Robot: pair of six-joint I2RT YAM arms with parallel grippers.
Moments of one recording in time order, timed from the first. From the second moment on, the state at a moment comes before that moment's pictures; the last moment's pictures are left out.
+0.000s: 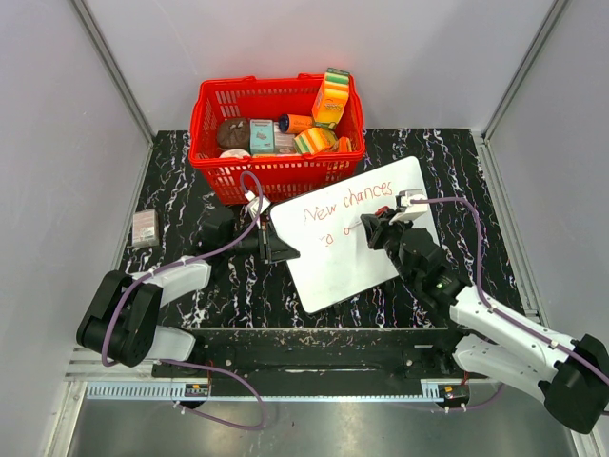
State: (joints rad) left arm -0.37 1.36 0.50 0.49 0.91 -0.53; right arm 0.75 0.91 0.55 0.26 0.41 0.36
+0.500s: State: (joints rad) left arm -0.37 1.36 0.50 0.49 0.91 -0.53; right arm 0.75 0.90 0.54 0.24 0.40 0.37
